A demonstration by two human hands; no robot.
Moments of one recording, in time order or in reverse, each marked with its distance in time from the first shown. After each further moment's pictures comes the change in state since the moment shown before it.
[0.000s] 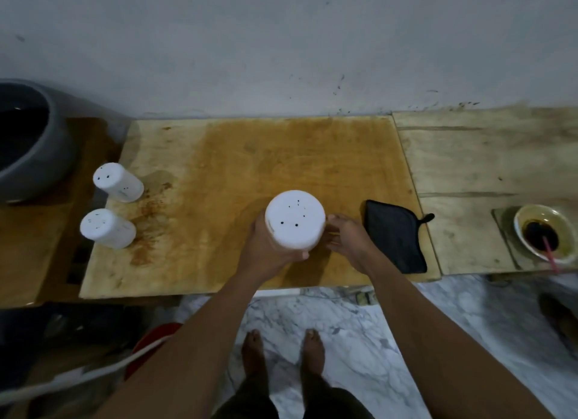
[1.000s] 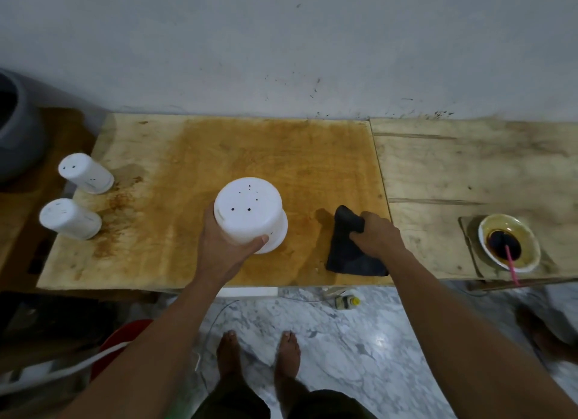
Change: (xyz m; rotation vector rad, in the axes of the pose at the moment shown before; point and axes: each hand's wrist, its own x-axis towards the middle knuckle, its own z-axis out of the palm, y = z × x) left_hand -0.025 0.026 0.014 -0.069 0.329 0.135; right_hand 0.003 -0.018 -0.133 -1.271 0.301 -0.226
